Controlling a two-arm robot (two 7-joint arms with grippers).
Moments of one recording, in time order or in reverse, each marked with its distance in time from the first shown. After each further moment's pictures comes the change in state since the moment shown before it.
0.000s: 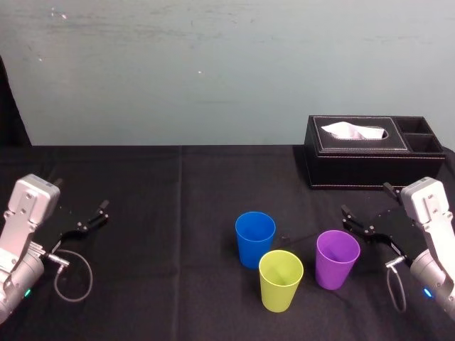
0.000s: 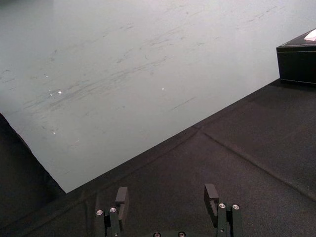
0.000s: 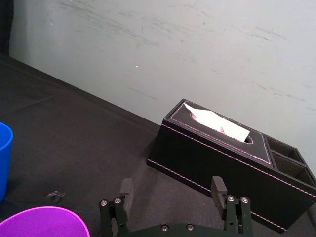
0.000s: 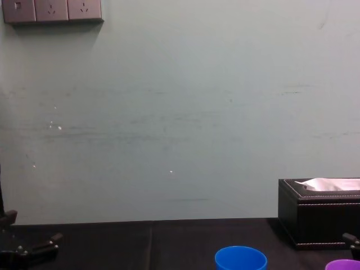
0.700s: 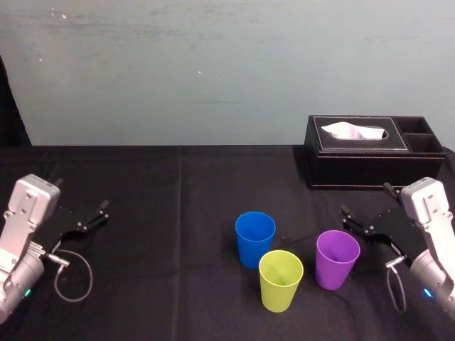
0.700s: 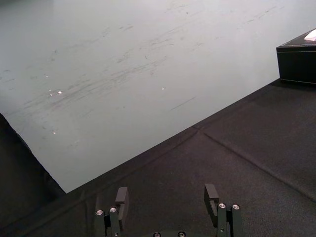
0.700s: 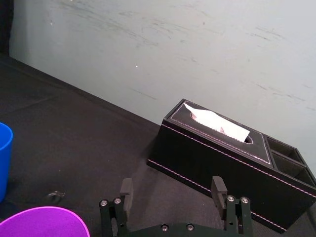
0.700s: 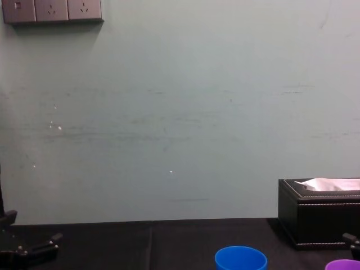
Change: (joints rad) left arm 0.000 0.000 0.000 0.000 0.000 0.000 0.000; right arm 0.000 0.000 0.000 0.000 0.000 0.000 0.000
